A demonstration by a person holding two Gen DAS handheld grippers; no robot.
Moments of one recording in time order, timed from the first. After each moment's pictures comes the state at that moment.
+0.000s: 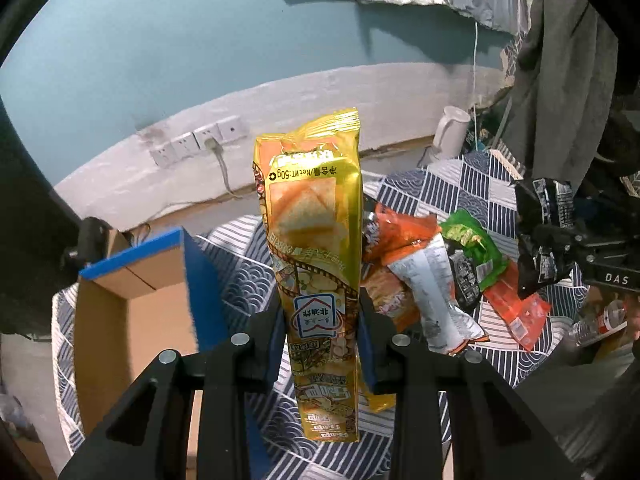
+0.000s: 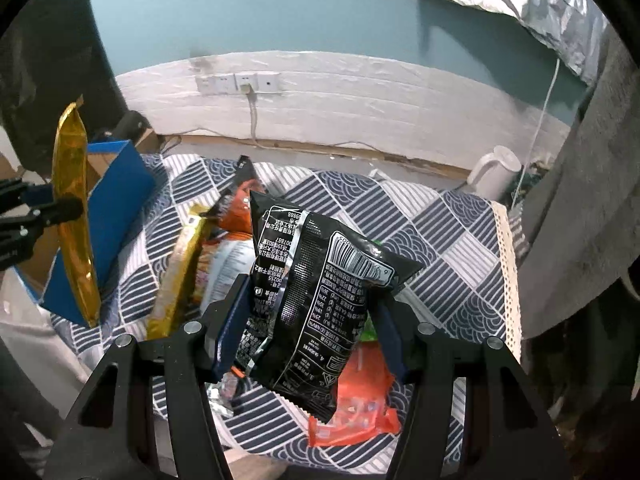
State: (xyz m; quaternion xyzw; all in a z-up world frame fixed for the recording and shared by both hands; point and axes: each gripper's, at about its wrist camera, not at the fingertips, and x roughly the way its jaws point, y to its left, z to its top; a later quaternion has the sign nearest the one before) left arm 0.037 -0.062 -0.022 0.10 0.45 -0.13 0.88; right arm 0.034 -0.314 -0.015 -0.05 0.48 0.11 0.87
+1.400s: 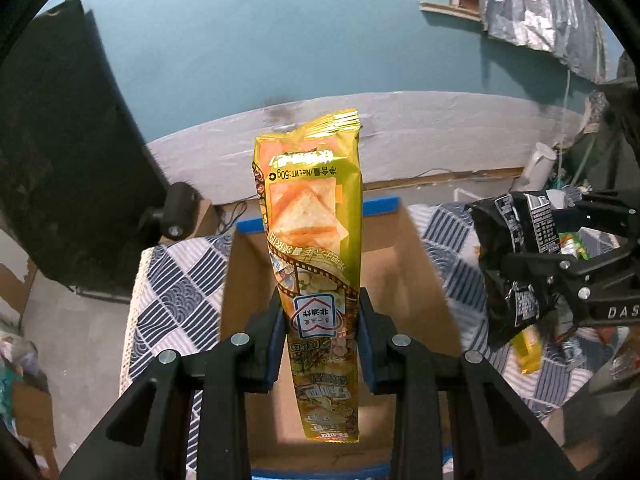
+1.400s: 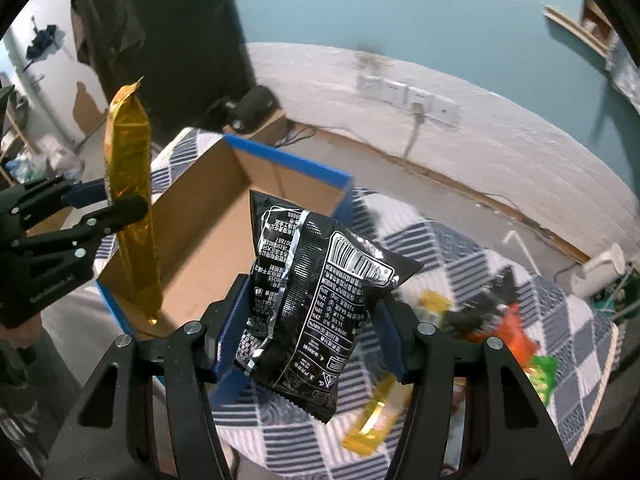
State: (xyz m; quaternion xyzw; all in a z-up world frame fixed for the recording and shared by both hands) left arm 0.025 0.140 -0.019 0.07 0.42 0.01 0.90; right arm 0.067 -0.040 -0.006 -0.09 0.48 0.30 0.82
